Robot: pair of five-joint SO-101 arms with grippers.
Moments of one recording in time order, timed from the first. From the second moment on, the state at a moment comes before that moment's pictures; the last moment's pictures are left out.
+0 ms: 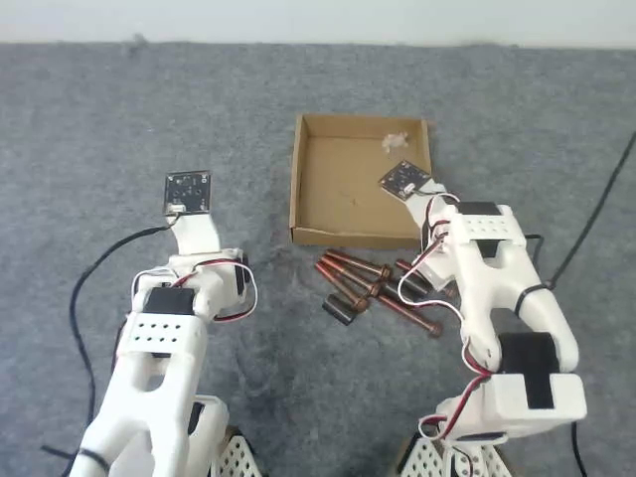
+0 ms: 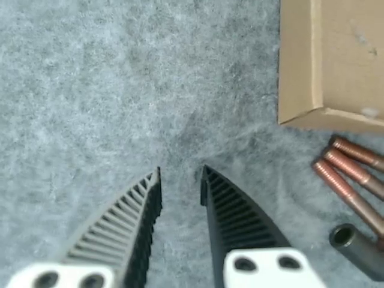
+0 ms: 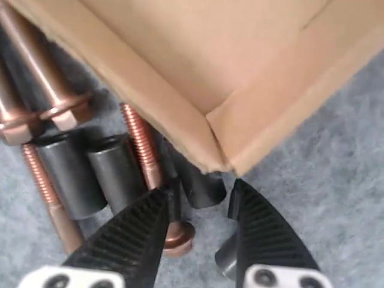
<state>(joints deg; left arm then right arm) -3.3 -41.6 70.5 42.9 12.0 -4.3 2.6 33.4 54.6 41.6</state>
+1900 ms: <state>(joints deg) 10.8 -41.6 66.4 46.4 7.0 17.8 -18.2 54.4 43.9 7.2</state>
